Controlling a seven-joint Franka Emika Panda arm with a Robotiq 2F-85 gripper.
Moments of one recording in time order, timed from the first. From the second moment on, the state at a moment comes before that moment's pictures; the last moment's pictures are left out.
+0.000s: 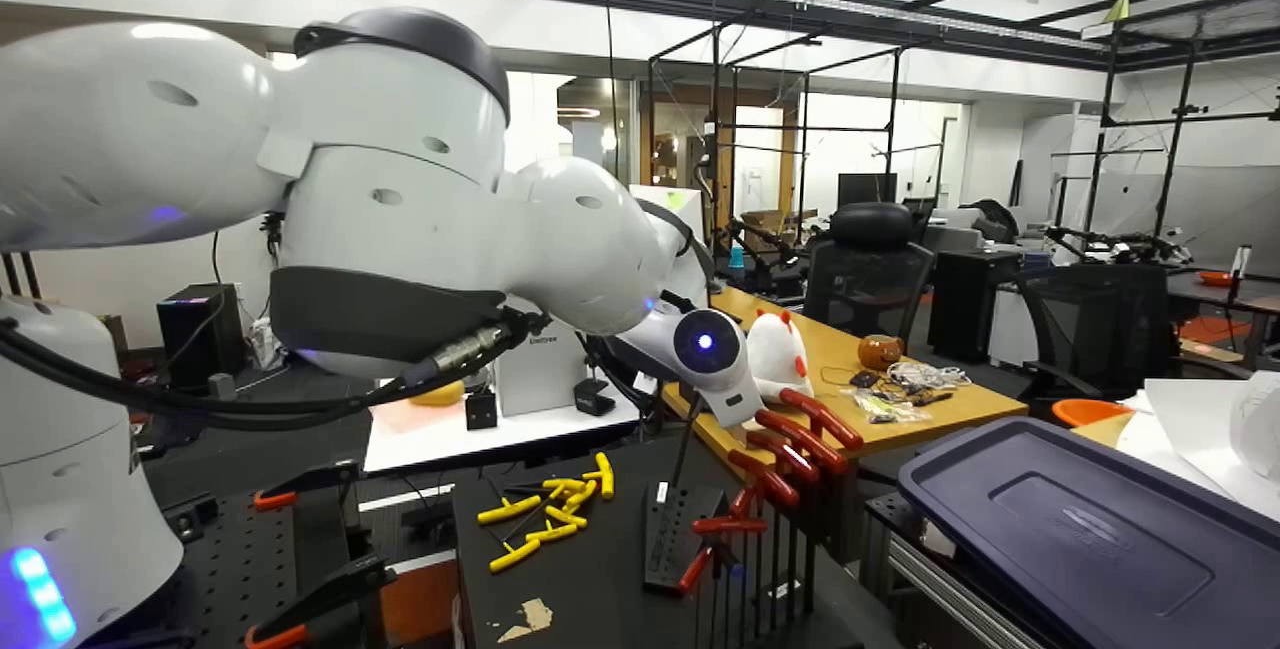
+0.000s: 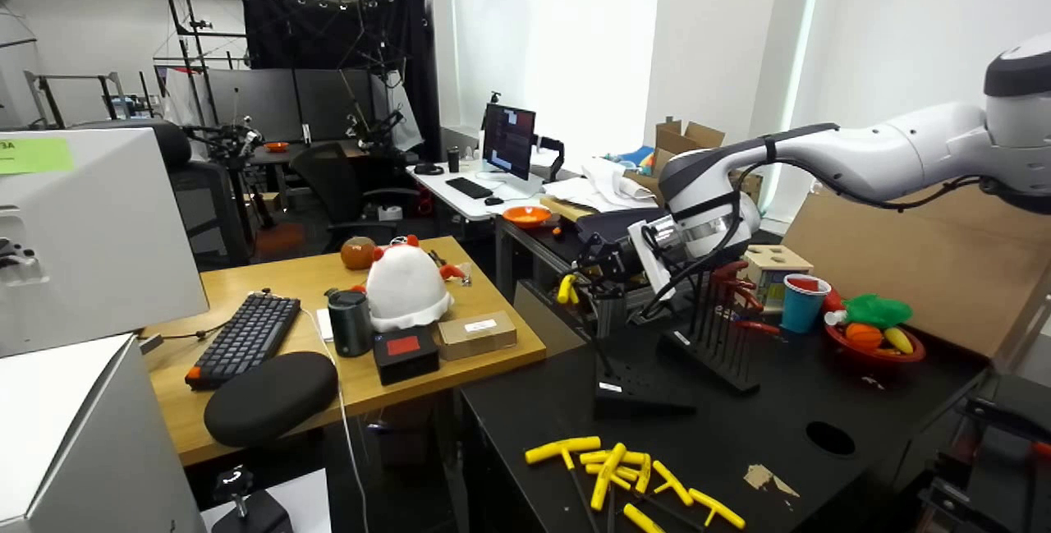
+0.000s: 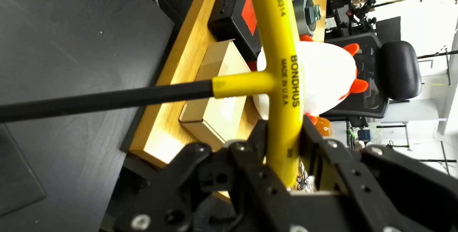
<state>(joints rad) -0.98 1.48 1.10 -1.76 0.35 3.19 -0.08</state>
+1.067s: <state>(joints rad) -0.91 1.48 1.06 -1.58 0.80 3.02 -0.46</state>
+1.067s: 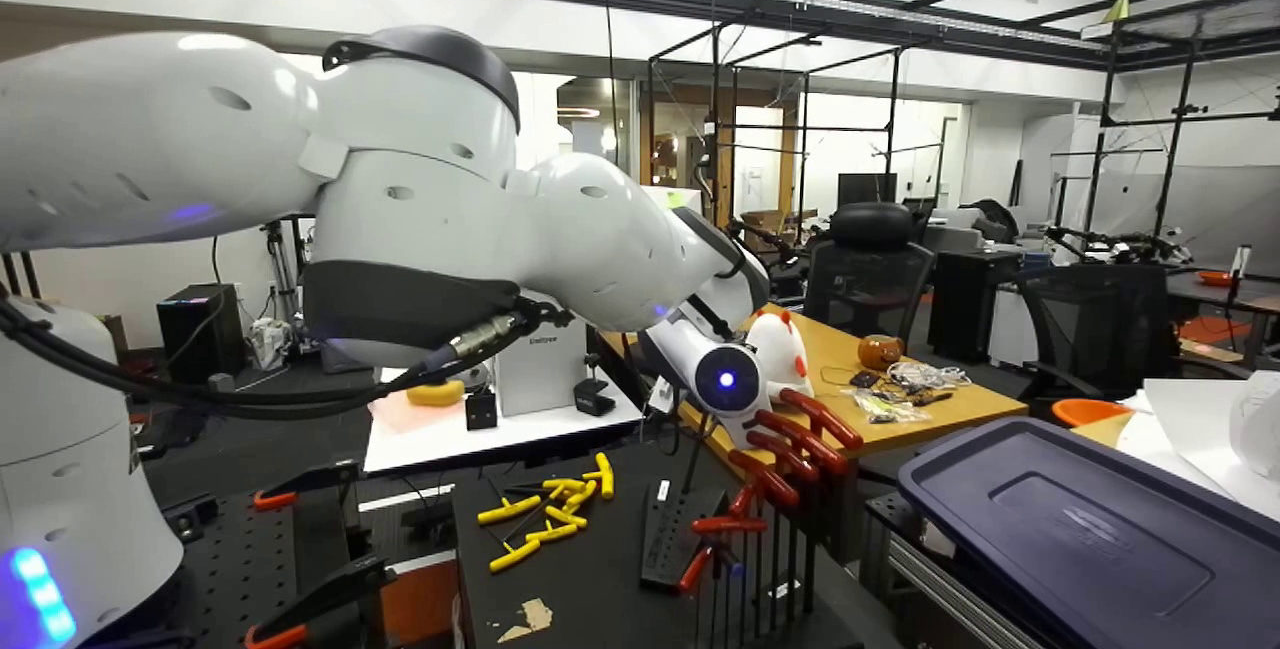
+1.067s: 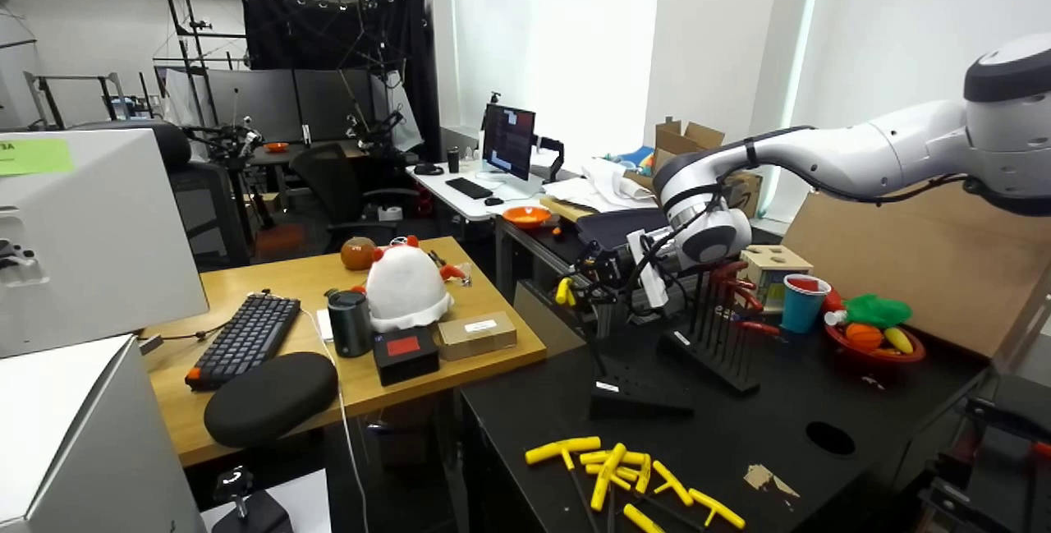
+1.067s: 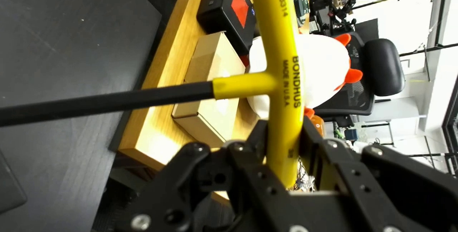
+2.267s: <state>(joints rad) -1.01 1.46 1.08 -1.63 1.16 2.94 -0.93</state>
